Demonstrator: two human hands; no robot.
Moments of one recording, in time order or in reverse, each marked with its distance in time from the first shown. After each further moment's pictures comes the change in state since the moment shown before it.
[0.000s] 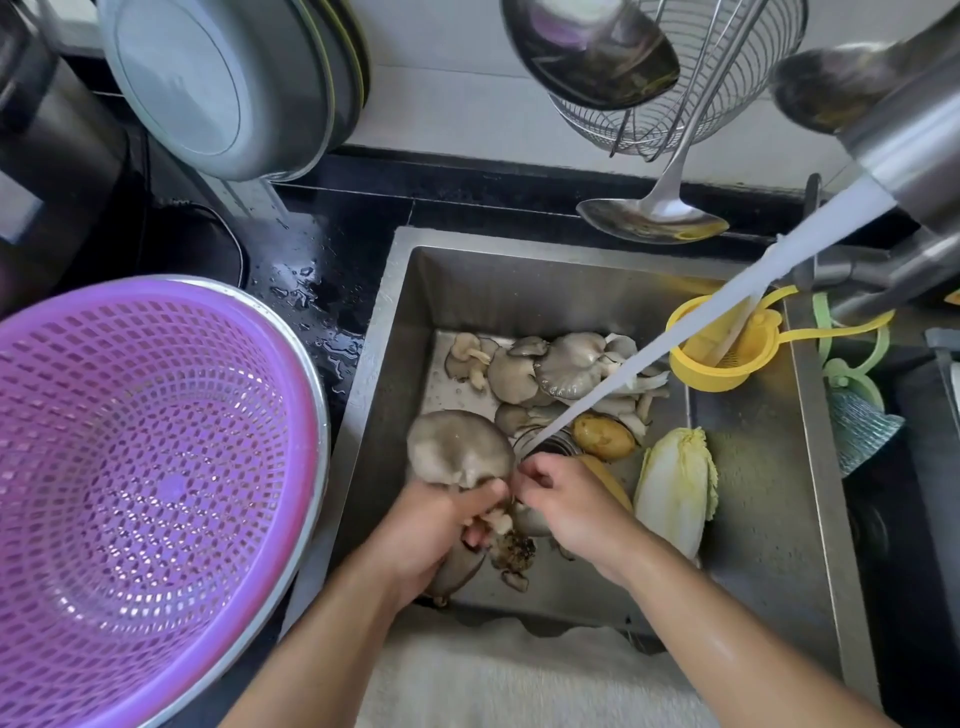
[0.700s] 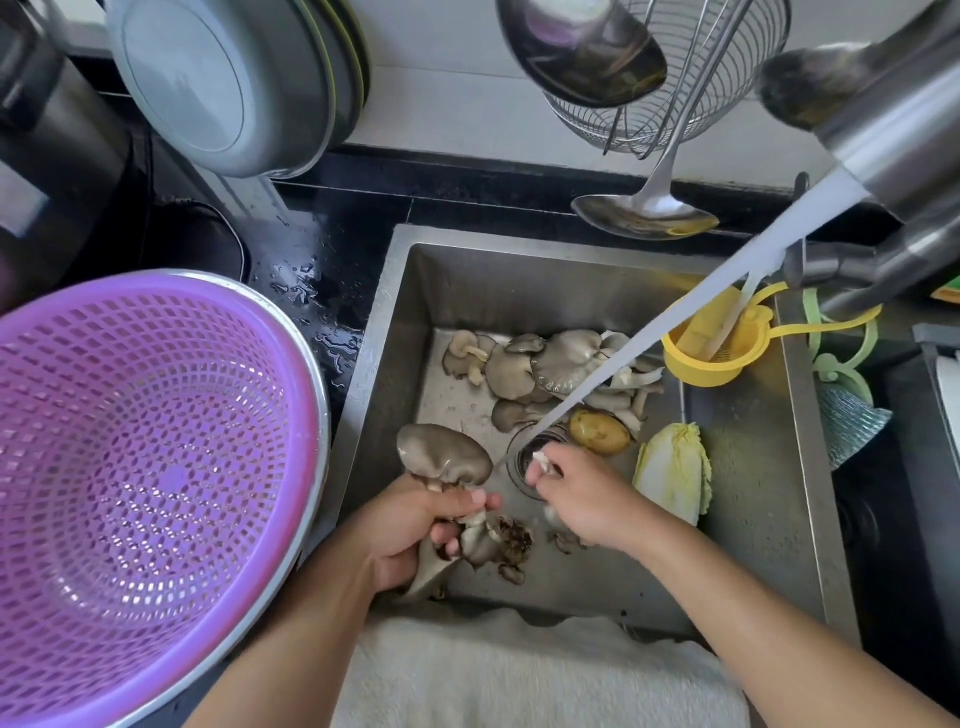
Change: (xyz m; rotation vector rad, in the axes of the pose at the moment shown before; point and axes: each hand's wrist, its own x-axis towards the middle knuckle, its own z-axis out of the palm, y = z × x) left_hand -0.004 0.008 -0.019 -0.013 -0.098 -0.204; right_hand -0.005 -0.007 -0.024 -0.336 -0.017 -0.009
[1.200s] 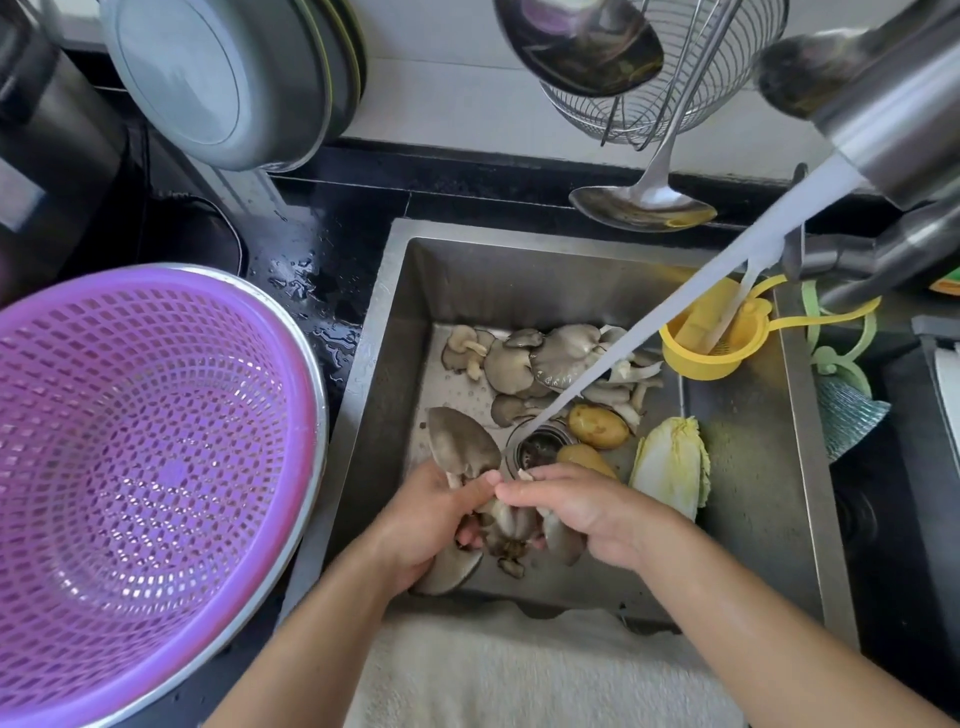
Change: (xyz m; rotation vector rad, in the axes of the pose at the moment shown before) left_hand 0.001 -0.010 0.016 0.214 -0.020 0.237; right_hand -0.015 -0.015 0.004 0.602 -0.375 0.184
